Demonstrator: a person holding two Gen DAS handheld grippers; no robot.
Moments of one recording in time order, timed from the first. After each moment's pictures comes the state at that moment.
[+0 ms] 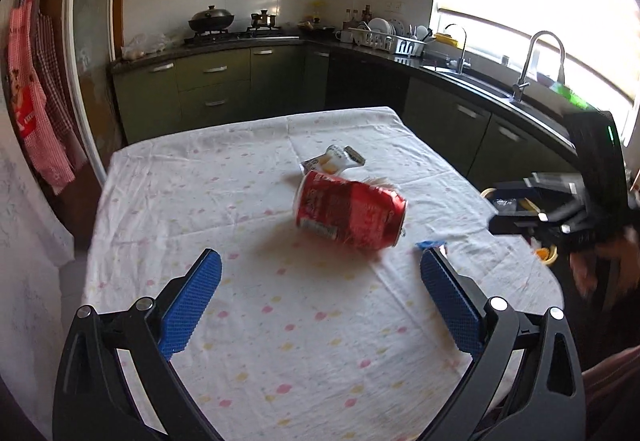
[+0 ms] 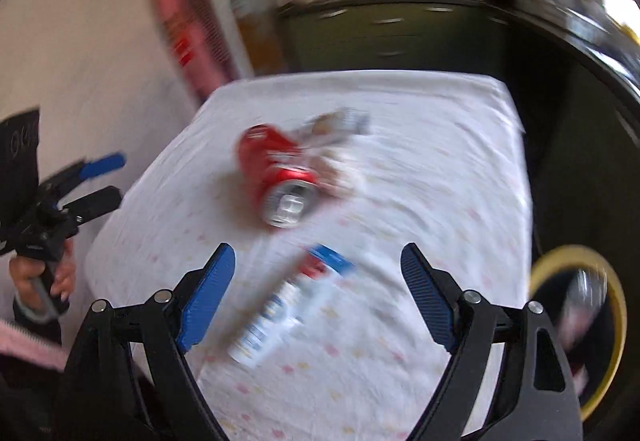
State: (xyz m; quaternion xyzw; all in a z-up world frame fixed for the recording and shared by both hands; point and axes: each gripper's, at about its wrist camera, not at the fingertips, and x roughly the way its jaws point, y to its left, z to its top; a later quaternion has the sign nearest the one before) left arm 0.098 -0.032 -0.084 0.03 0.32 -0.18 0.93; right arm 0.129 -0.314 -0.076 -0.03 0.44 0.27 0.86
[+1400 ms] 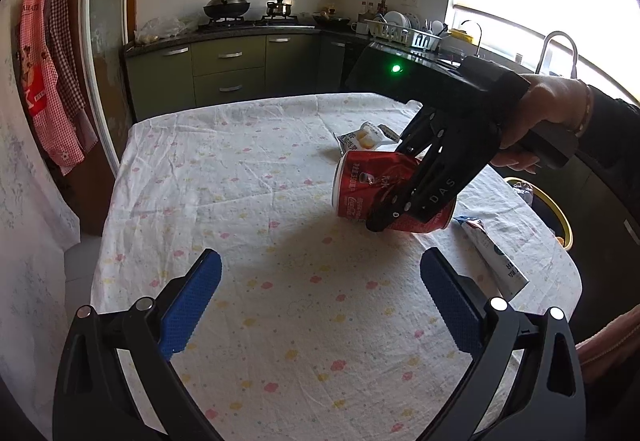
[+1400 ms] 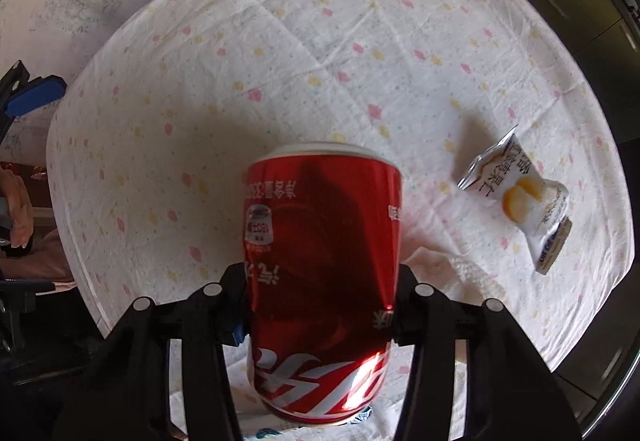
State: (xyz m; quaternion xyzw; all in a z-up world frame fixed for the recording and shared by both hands) left arm 0.101 0.007 -0.110 0.01 0.34 -0.16 0.93; right arm 0.236 -0.148 -0.136 -0.30 0.61 0.36 0.64
